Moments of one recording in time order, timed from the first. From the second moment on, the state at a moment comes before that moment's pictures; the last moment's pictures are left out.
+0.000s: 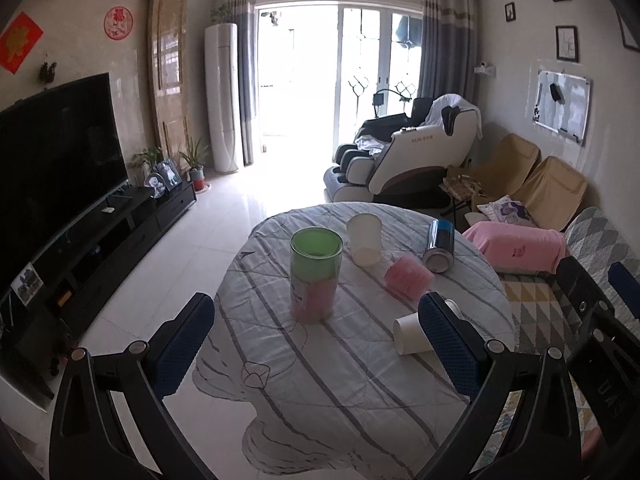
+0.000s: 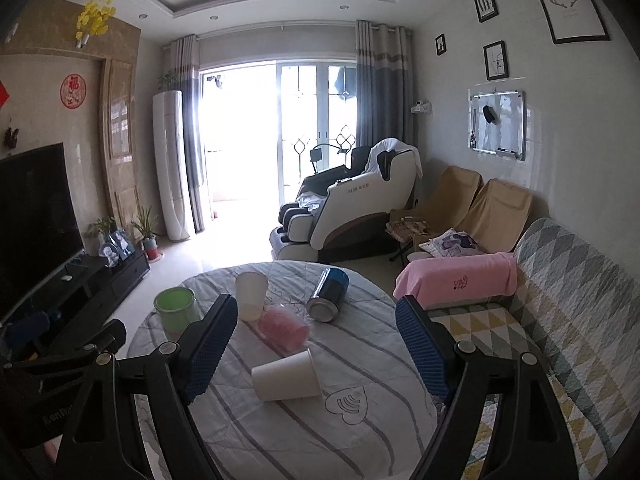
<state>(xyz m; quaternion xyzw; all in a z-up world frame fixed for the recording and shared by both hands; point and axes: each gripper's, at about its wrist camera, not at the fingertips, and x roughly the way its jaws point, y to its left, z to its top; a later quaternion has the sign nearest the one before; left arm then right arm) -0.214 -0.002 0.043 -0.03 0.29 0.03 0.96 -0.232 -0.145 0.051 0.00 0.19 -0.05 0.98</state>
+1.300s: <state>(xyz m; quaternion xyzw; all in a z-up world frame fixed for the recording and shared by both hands) -0.139 -0.008 -0.030 0.05 0.40 0.01 0.92 -0.164 -0.170 -0.046 0.26 0.42 -0.06 0.87</state>
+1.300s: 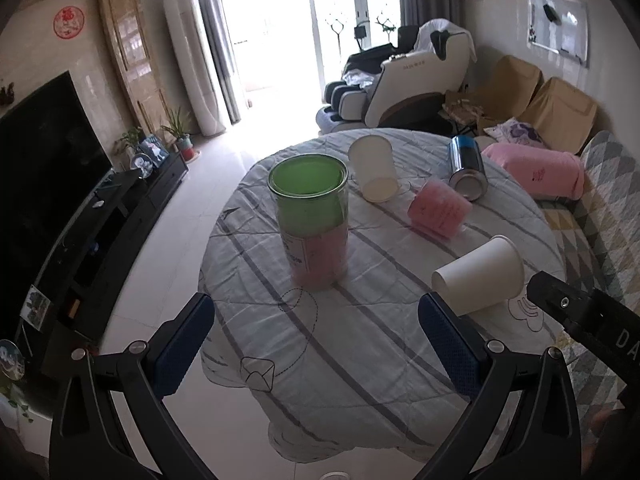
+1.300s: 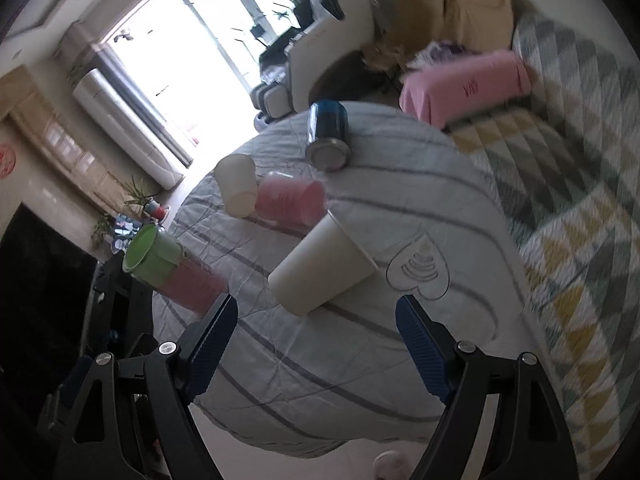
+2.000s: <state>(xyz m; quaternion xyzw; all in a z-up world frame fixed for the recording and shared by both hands) -0.088 -0.011 -0.069 0.06 0.44 0.00 0.89 -0.103 -0.181 -0.108 0.39 0.47 -0.07 0.79</state>
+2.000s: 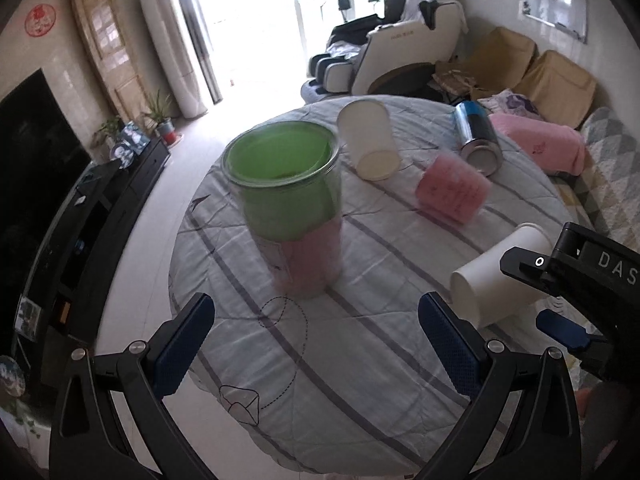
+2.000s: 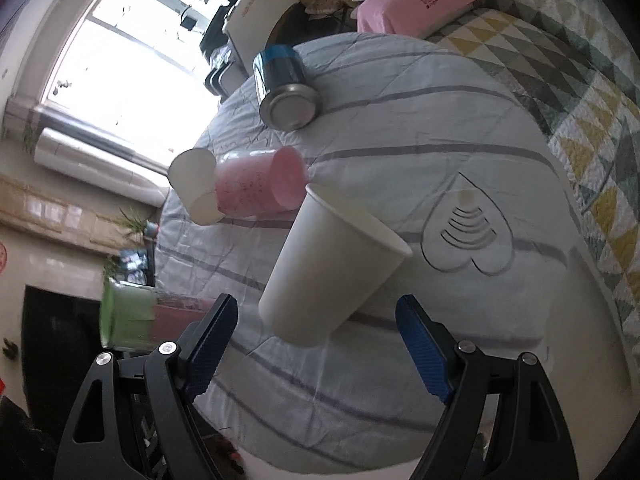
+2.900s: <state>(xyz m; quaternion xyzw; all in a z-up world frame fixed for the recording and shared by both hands) -0.093 -0.024 -0.099 -0.03 0.48 -0.01 0.88 -0.052 -0.193 -0.137 0.35 0.55 0.04 0.76</state>
